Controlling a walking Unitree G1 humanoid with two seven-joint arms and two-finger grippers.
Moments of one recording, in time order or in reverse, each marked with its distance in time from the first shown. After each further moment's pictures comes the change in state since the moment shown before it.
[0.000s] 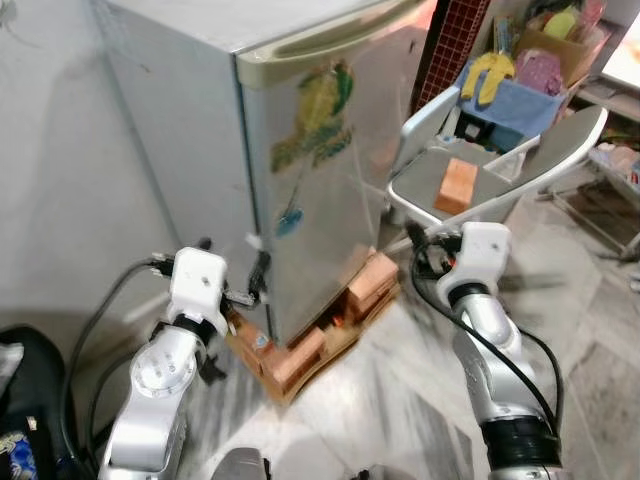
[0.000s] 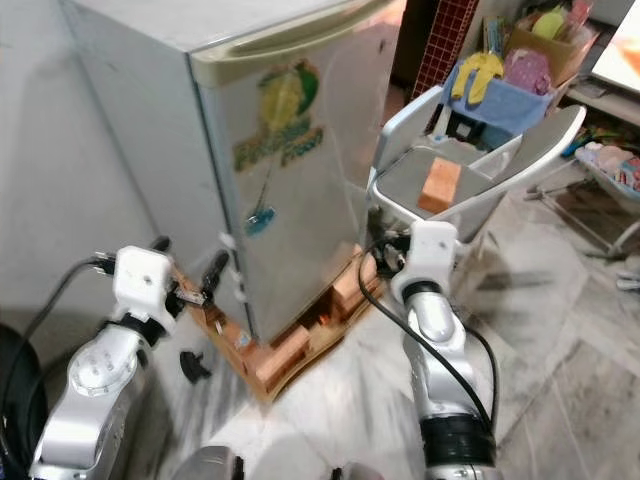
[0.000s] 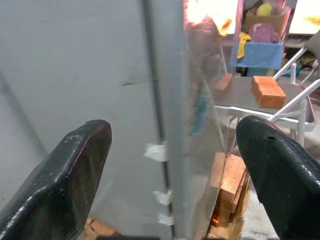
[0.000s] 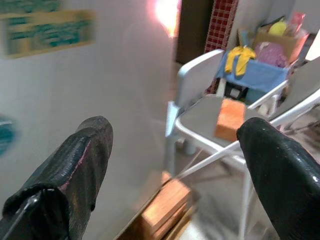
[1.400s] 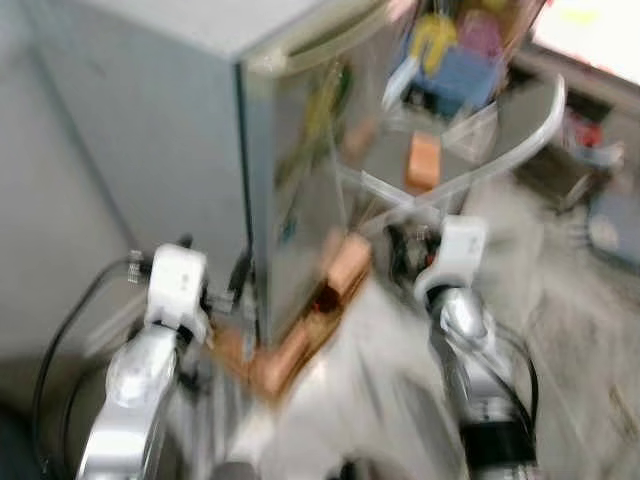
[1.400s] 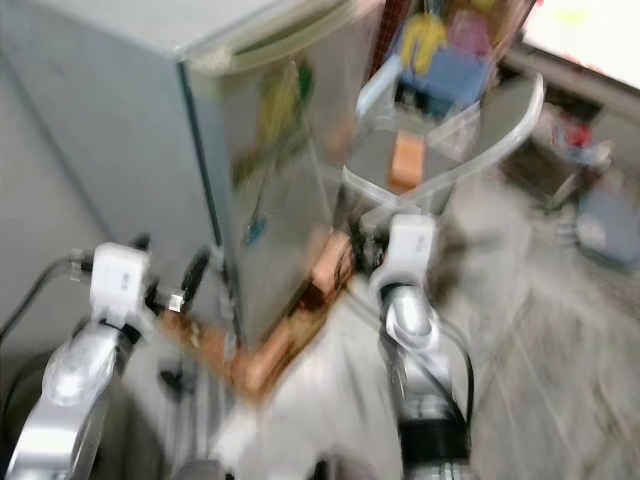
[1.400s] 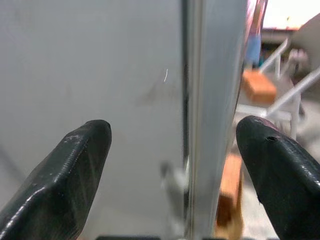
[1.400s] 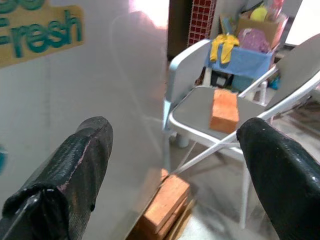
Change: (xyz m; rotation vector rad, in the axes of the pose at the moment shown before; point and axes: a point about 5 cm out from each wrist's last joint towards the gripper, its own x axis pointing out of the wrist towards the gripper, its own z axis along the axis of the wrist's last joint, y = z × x) left arm 0.001 0.011 0.009 -0.014 -0.031 0.034; right arm -0.005 0.015 0.006 0.010 -0.004 0.027
